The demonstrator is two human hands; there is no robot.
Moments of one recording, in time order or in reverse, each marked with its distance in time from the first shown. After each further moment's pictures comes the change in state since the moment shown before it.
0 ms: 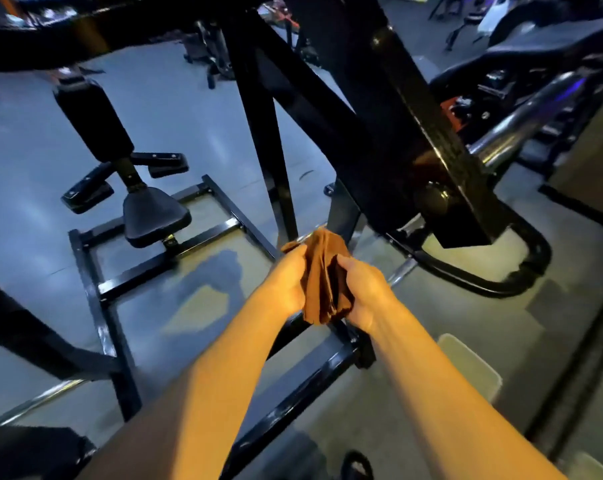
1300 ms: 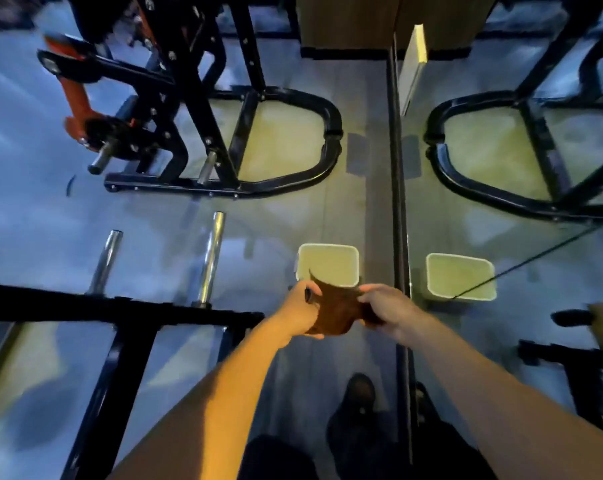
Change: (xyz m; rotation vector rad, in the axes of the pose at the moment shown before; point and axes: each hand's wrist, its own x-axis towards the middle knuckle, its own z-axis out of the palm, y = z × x) left_hand 0.102 -0.331 0.292 1.208 -0.644 -0.150; right_hand 0.024 0.106 -0.492 0.161 0.595 0.194
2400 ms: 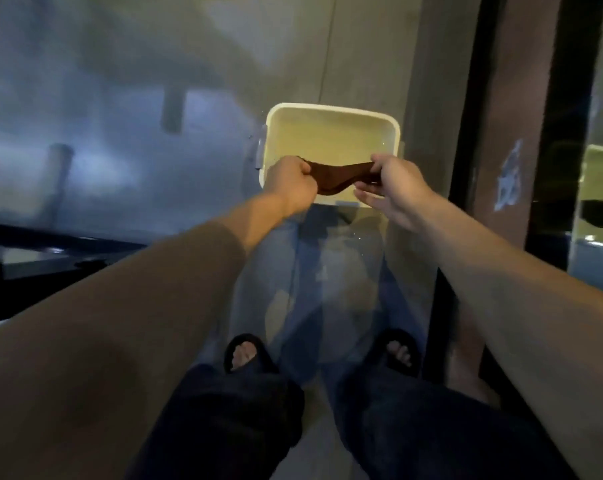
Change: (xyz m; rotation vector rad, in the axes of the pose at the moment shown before) left_hand 0.538 -0.213 0.043 0.458 0.204 0.003; right_hand 0.535 0.099 0.024 0.220 0.097 0.027
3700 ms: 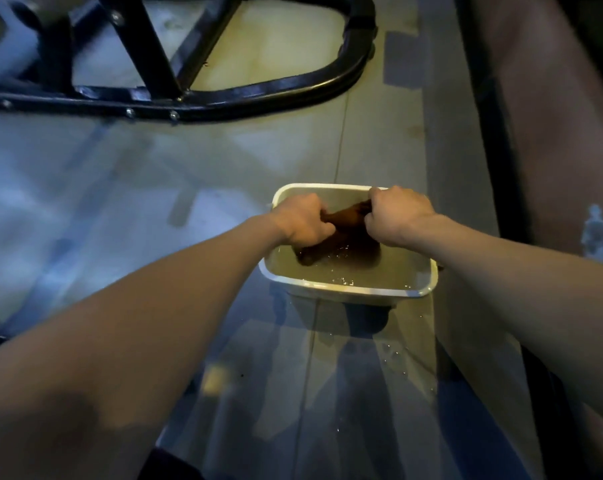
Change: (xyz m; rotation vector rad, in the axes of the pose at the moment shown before) left_hand 0.146 -0.023 0.016 0.533 0.031 0.451; right_hand 0.153 -0.007 0.024 -1.652 0.232 -0.874
